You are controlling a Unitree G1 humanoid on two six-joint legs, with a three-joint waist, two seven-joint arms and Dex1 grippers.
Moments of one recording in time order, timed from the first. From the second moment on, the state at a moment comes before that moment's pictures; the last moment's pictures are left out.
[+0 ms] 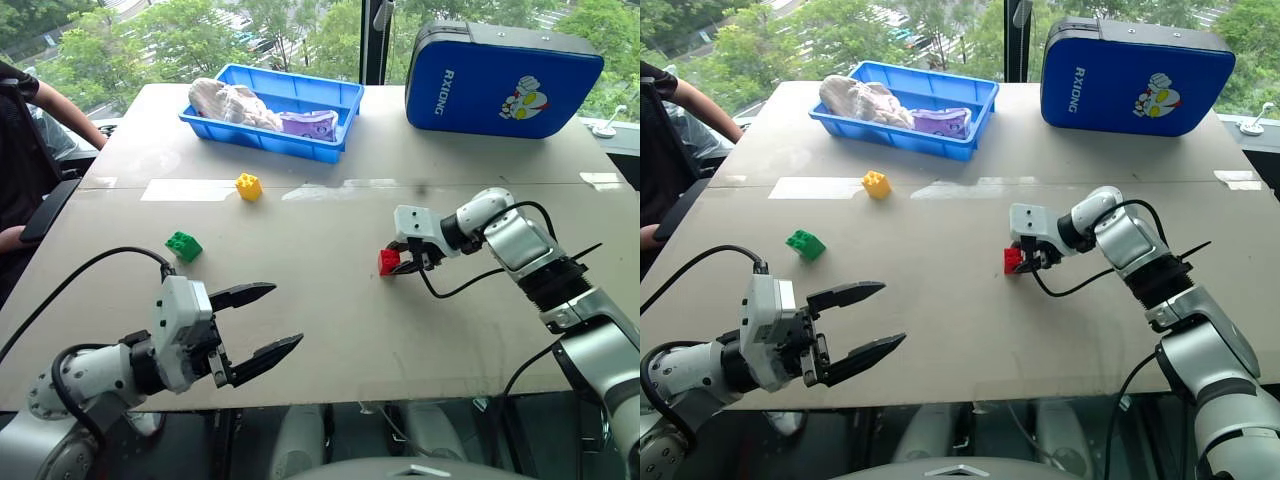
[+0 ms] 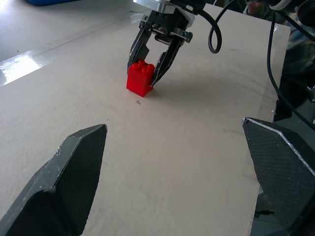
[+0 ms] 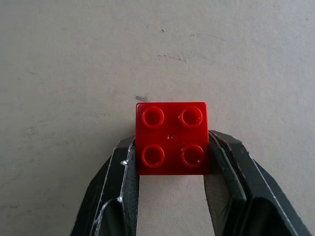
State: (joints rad) left arm 0.40 0.76 0.43 -0.76 -0.76 0.47 -0.90; right arm -0.87 -0.53 0.50 0.34 -0.02 0.28 1.32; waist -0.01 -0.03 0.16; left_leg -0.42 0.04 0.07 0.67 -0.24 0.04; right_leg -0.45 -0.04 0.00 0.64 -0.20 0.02
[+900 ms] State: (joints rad) left arm 0.26 0.70 0.41 -0.64 -0.71 0.51 -0.68; right arm -0.73 -0.57 0.32 0.11 0.11 0.43 1.28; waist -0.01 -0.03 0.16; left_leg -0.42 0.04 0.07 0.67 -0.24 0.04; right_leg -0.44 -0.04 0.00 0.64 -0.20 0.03
